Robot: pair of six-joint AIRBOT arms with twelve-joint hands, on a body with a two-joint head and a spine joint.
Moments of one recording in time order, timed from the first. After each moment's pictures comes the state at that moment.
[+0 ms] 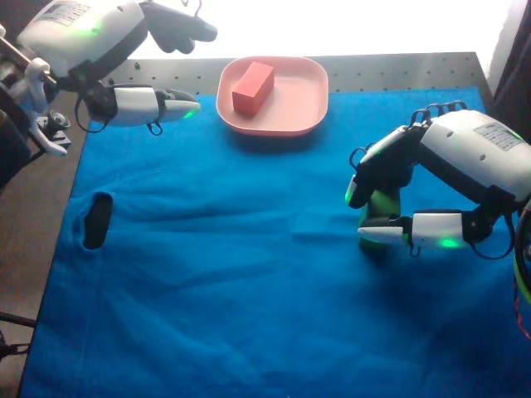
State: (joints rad) left arm 0.68 -1.14 1.39 -0.03 -0.84 1.01; right arm -0.98 -1.16 1.15 0.17 1.00 -0.68
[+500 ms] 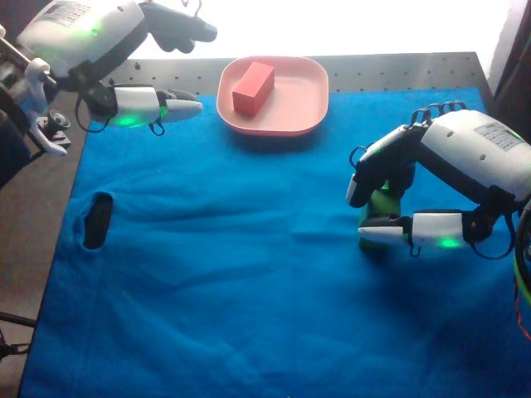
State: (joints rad) left arm 0.68 -1.14 1.39 -0.03 -0.84 1.01; right arm -0.98 -1.16 1.15 0.17 1.00 -0.68
